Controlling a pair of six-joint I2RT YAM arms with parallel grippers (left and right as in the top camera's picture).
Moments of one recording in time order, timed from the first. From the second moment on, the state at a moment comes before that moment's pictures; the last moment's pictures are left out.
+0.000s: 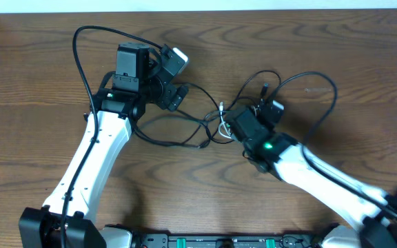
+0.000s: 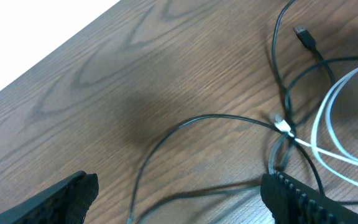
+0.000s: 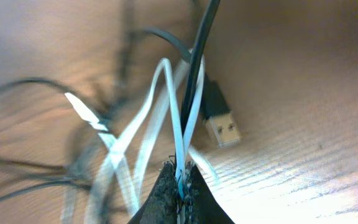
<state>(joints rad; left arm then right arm) -0.21 1.49 1.20 -0.50 0.25 0.46 0.71 1.49 0.88 -0.39 0.40 1.13</state>
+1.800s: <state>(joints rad) -0.21 1.49 1.20 -0.53 0.25 0.46 0.71 1.17 0.99 -0.92 0.28 0.69</state>
